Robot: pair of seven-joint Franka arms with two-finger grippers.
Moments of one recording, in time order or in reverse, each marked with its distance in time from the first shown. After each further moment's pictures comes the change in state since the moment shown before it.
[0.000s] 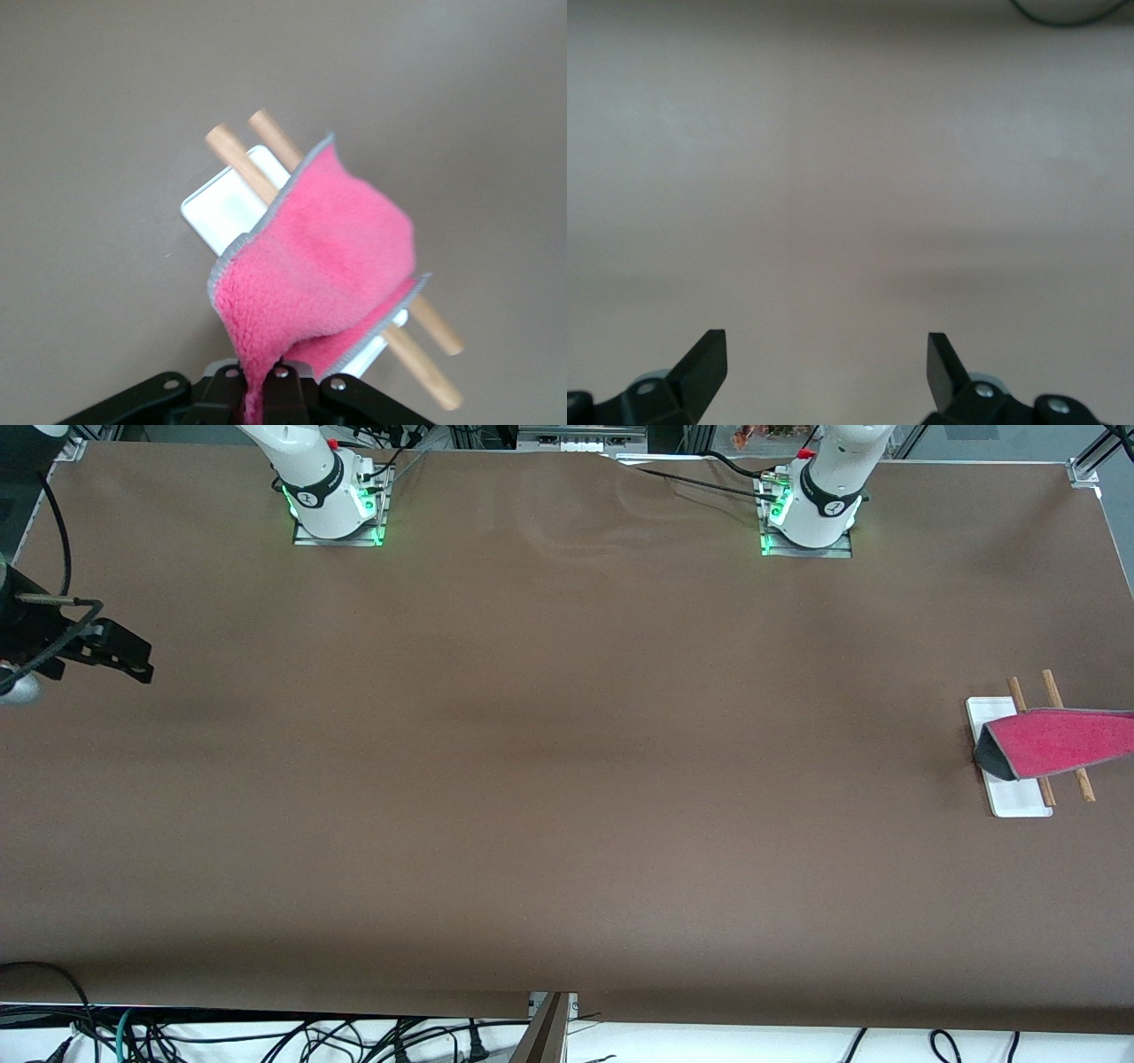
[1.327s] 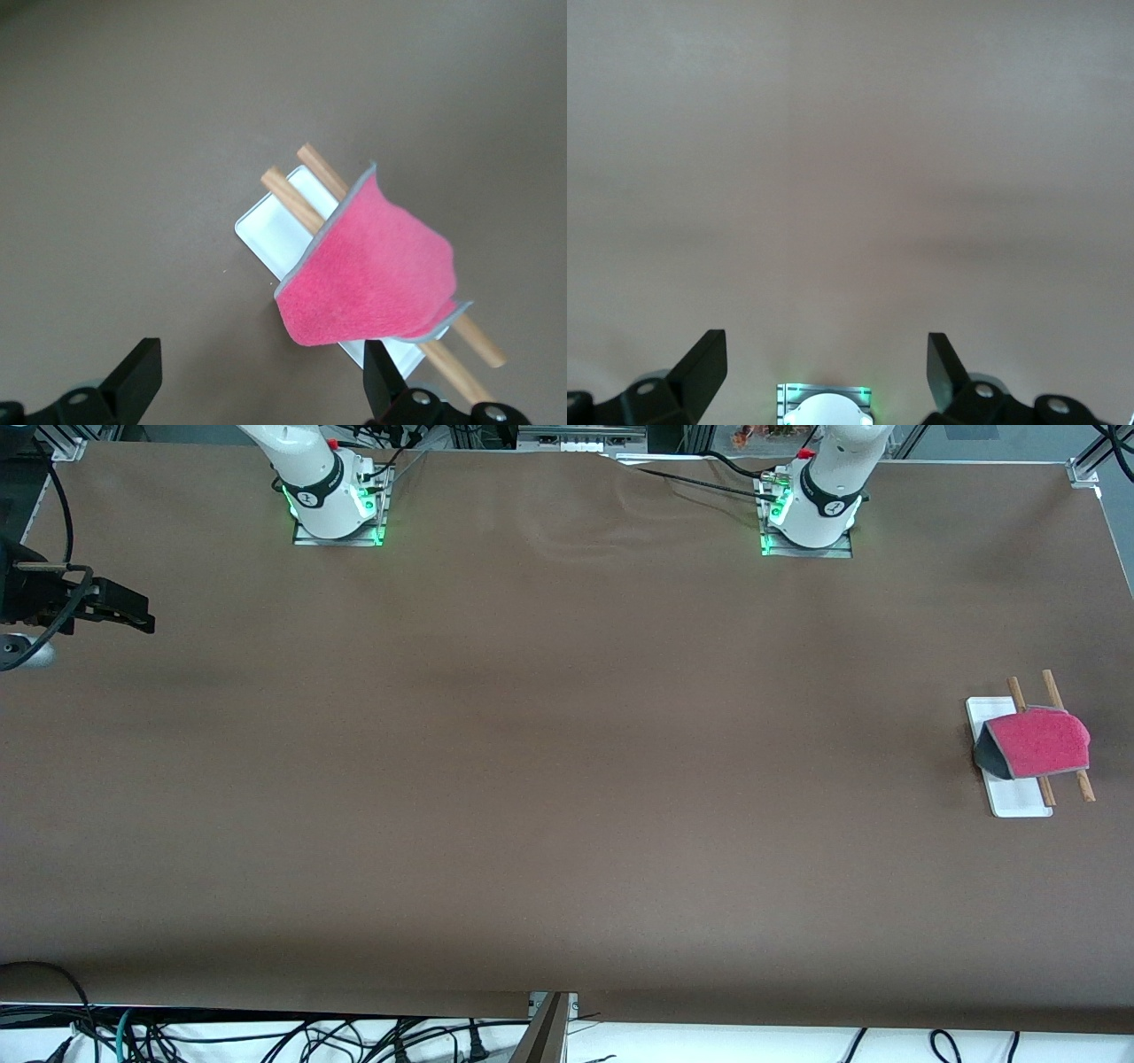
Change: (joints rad) left arm -0.058 -0.034 -0.014 0.068 0.073 0.009 -0.066; right arm -0.030 -0.064 -0.014 -0.109 0.062 -0.100 -0.075
